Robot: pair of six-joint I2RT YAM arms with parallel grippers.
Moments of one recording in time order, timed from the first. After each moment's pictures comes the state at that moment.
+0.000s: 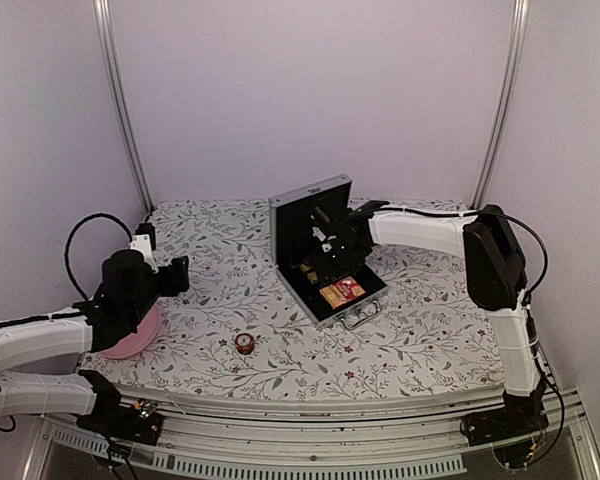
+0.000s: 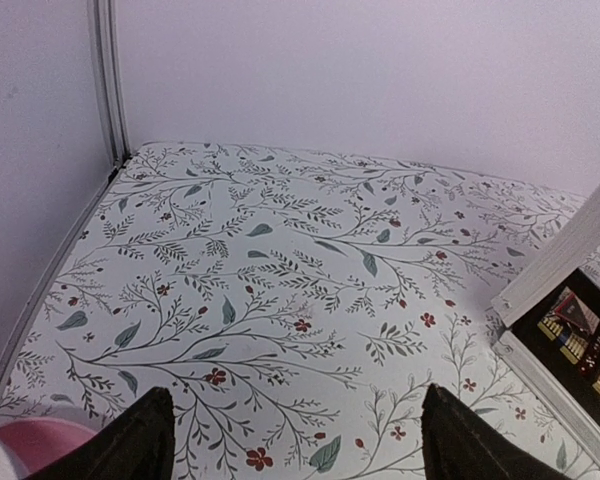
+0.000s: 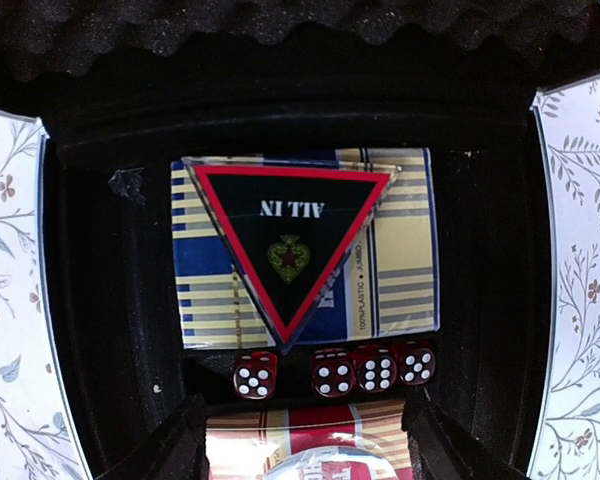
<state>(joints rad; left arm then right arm) -0.50 0.99 0.35 0.32 -0.46 -0.26 0.79 2.24 1.86 -0.74 0.18 0.24</state>
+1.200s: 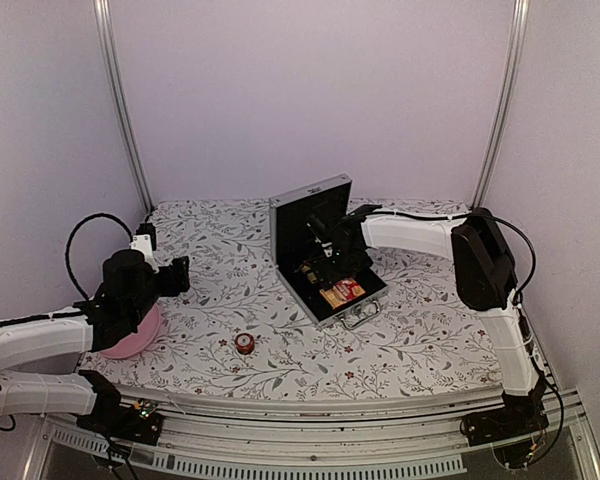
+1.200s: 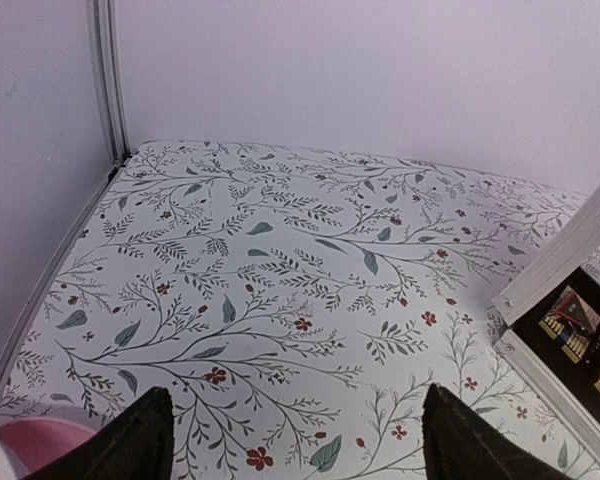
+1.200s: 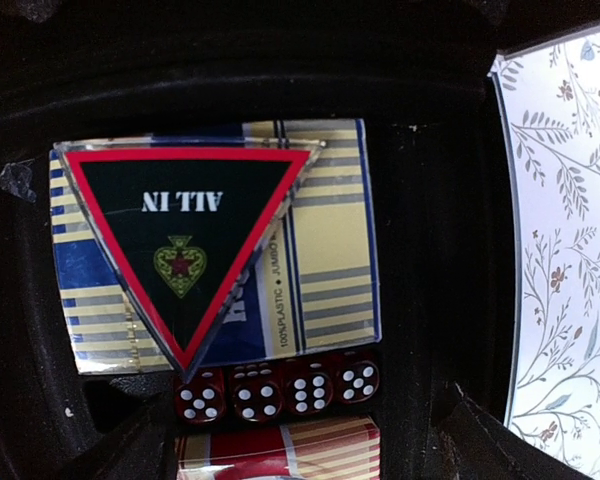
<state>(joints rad) -0.50 1.00 0.36 0.32 -0.46 -0.26 0.79 2.31 1.91 -0.82 0.32 0.22</state>
